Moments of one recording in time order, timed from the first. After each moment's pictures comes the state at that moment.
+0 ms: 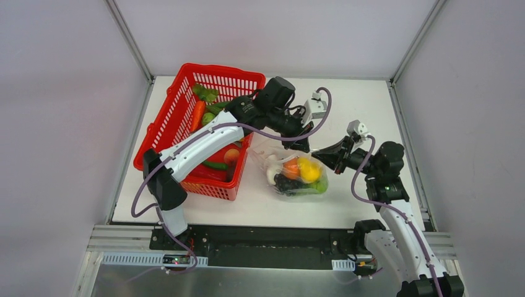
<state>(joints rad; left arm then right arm) -0.88 1.78 1.87 -0.78 0.62 0.19 0.14 0.71 0.51 0.19 -1.01 0.18</state>
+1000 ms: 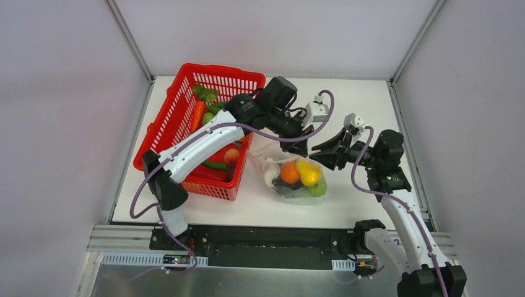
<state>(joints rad) -0.90 1.78 1.94 -0.91 0.63 0.20 0.14 0.81 0.63 0.07 -1.12 0.11</state>
